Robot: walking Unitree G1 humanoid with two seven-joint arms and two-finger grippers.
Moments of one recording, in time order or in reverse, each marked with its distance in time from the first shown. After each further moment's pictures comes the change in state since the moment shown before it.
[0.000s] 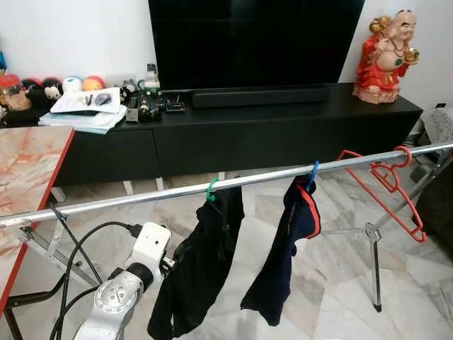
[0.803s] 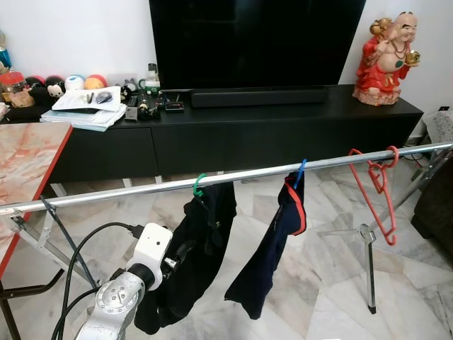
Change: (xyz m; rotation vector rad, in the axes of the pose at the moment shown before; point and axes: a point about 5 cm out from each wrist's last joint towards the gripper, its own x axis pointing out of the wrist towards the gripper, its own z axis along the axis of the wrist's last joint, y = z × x) left arm 0.000 -0.001 0.000 -0.002 -0.001 -0.002; right arm 0.000 -0.001 0.000 -0.001 0.000 -0.002
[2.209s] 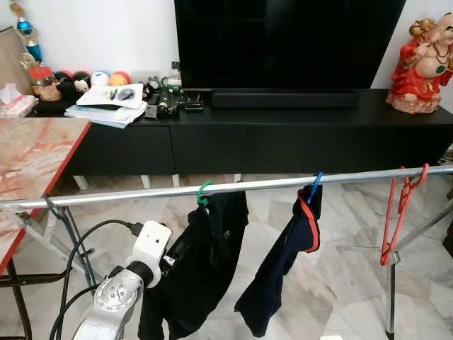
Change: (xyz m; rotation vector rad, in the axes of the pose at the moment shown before) left arm 0.010 0.006 0.001 0.051 0.018 0.015; right arm 0.000 0.000 0.002 -0.004 -0.005 0.016
